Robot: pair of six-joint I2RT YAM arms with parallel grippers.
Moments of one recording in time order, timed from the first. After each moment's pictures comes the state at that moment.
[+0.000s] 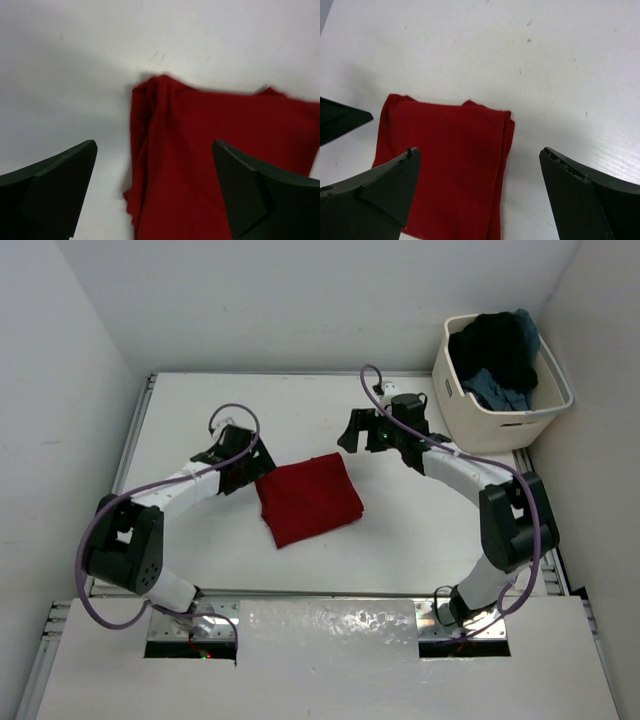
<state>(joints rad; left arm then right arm) -0.33 1.52 0.96 -0.35 -0.24 -0.77 0.36 1.70 1.09 0.08 -0.29 0.30</state>
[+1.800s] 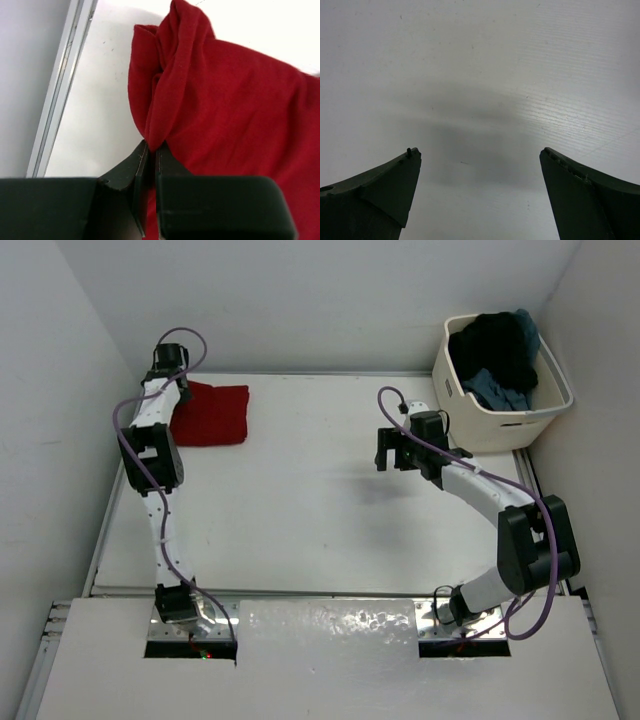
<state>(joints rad) 0.16 2.47 2.24 -0.60 -0.29 -0.06 0.28 1.51 0.90 -0.10 -0.02 0.17</state>
